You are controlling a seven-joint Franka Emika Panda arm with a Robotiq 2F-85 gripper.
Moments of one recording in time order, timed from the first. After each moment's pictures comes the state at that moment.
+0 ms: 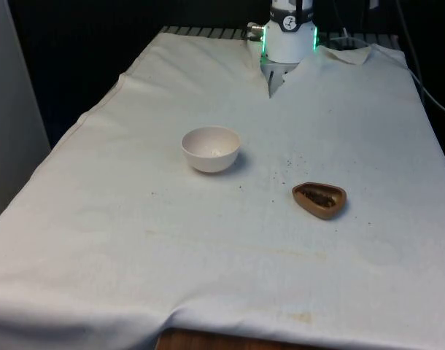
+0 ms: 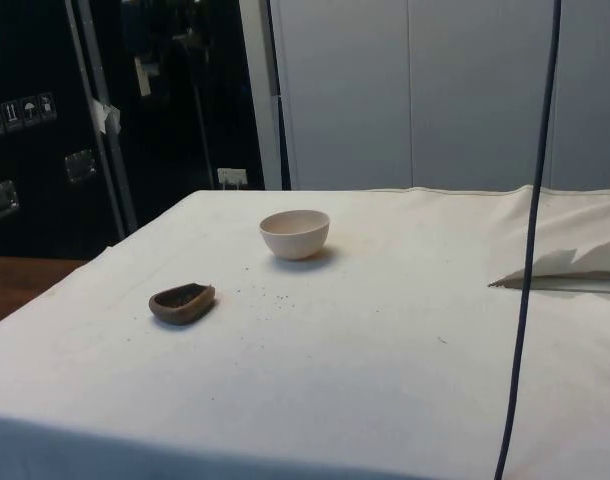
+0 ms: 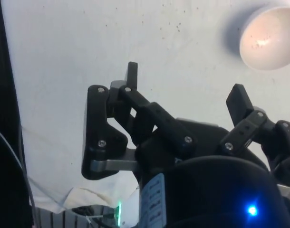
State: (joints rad) arm 0.08 0.22 0.04 -1.73 -0.02 1.96 0.17
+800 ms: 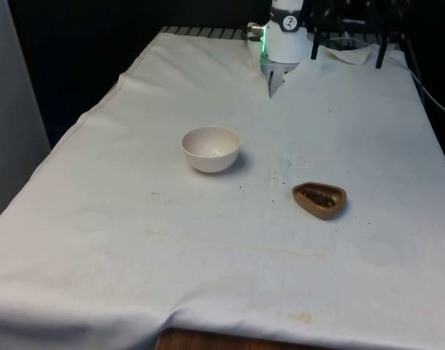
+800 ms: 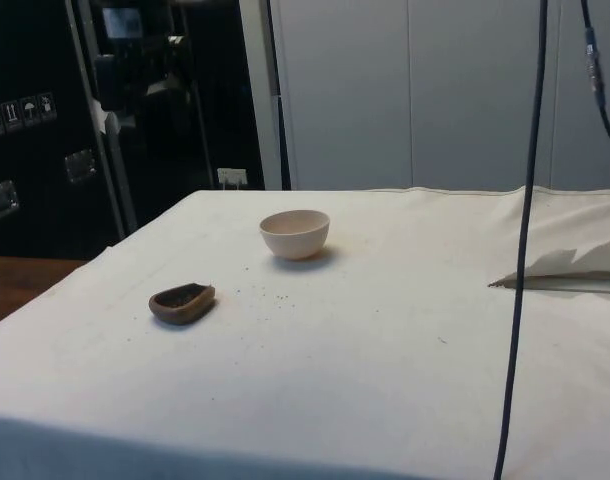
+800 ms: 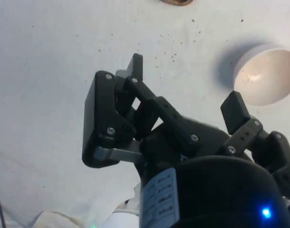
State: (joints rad) arm 0.08 0.32 0.10 -1.71 -0.13 2.06 0.34
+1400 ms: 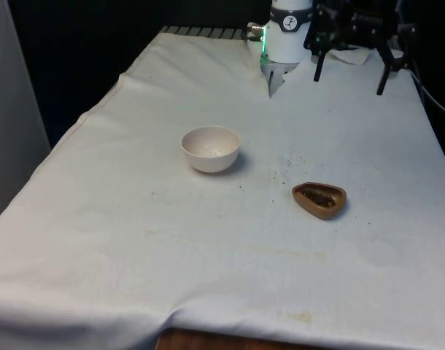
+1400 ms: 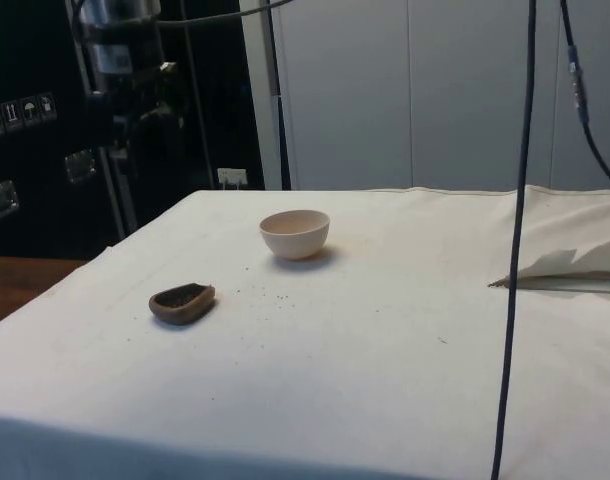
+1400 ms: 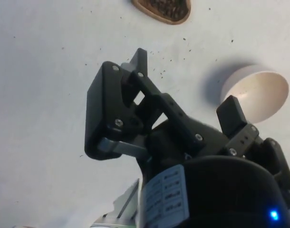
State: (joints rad) arm 0.08 0.39 0.13 -1.69 -0.24 2.11 0.46
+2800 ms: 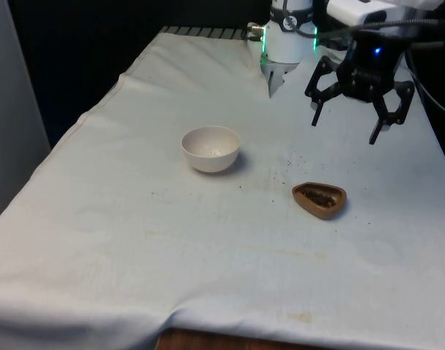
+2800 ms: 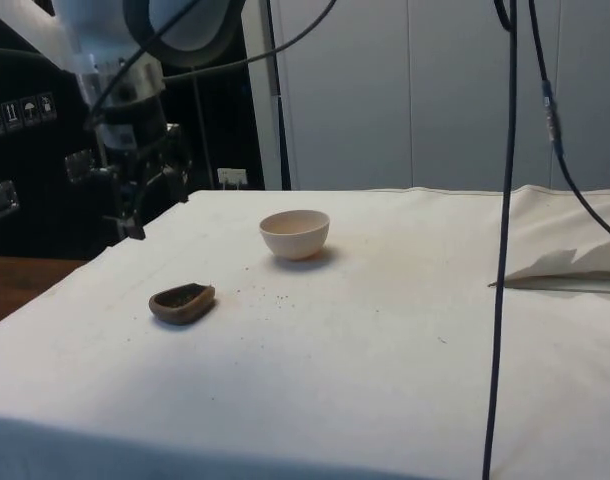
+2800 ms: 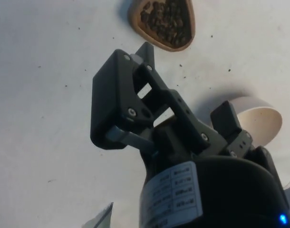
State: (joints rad) arm 0.09 0.52 0.16 -1.69 -0.39 2.20 0.61
